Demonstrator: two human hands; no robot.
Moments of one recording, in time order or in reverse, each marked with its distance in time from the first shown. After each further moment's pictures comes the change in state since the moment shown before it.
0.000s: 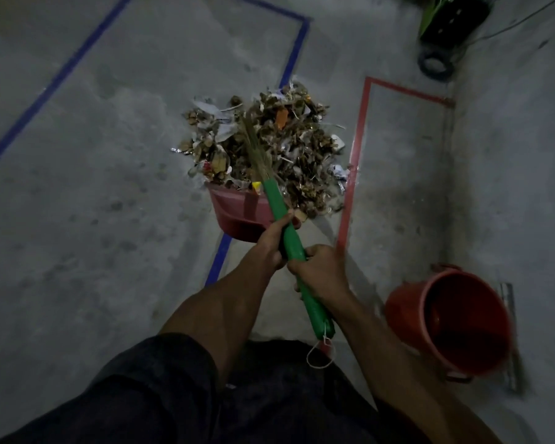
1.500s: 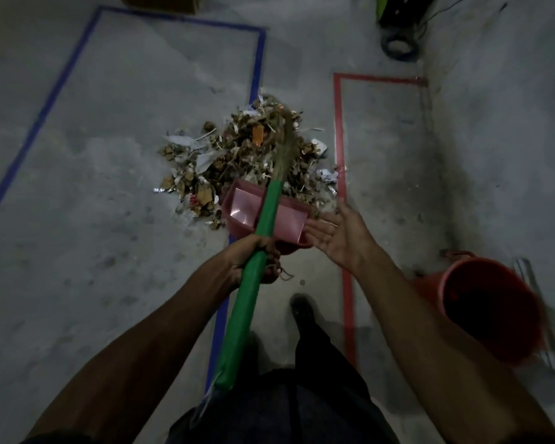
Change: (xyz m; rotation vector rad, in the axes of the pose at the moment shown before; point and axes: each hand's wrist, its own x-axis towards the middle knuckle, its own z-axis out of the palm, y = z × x) left_hand 0.007 0.096 -0.005 0.336 -0.274 -0.335; right_hand 0.124 -0.042 -0.064 1.148 -0.127 0.318
